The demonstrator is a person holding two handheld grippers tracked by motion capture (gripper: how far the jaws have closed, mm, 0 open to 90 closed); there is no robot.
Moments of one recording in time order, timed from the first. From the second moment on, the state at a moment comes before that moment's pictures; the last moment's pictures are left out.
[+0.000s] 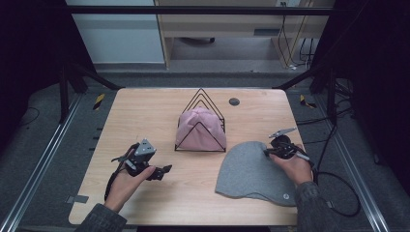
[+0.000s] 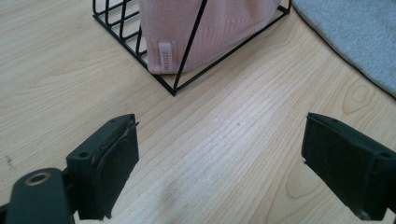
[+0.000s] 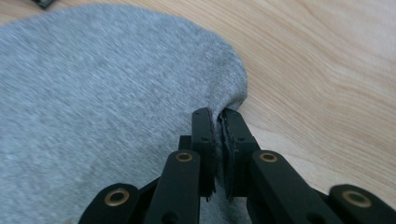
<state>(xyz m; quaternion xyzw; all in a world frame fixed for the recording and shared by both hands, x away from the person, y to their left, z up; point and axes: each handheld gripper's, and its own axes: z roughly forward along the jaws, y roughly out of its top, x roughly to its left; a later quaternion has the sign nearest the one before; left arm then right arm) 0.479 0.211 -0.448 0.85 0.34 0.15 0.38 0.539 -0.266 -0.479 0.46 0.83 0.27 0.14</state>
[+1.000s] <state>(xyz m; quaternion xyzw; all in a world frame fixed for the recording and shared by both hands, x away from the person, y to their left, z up) 0.477 0.201 -0.456 0.85 0.31 0.07 0.42 0.448 -0.208 -0.352 0.30 0.83 0.44 0.17</state>
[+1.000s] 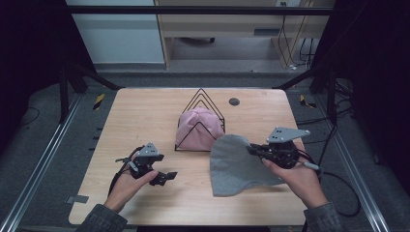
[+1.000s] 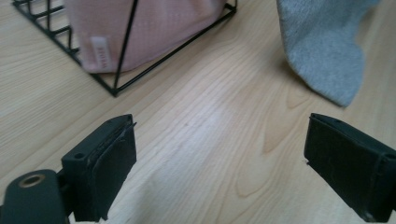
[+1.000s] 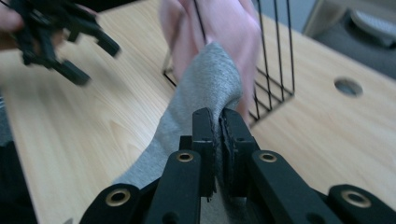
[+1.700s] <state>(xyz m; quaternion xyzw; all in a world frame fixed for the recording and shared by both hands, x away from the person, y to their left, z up) 0.468 0.186 -0.452 0.86 0.25 0.03 0.45 0.450 -0.126 -0.302 0.21 0.83 0.48 0.18</state>
